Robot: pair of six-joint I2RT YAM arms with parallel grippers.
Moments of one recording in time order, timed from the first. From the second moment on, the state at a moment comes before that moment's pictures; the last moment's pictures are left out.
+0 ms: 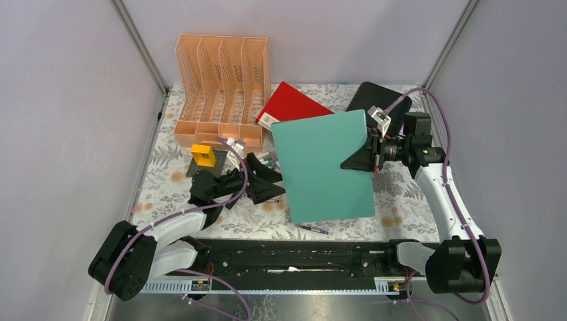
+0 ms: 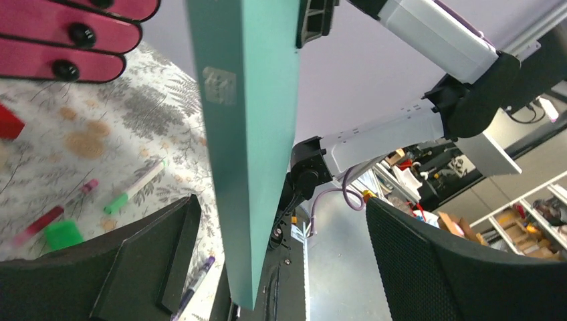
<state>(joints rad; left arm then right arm) -0.49 1.09 0.28 1.12 0.83 -0.99 0.02 1.16 0.98 -0.52 -1.51 -0.05</state>
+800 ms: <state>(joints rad) -0.56 1.26 0.69 0.67 0.96 -0.72 0.02 1.15 0.95 -0.43 -1.51 0.02</state>
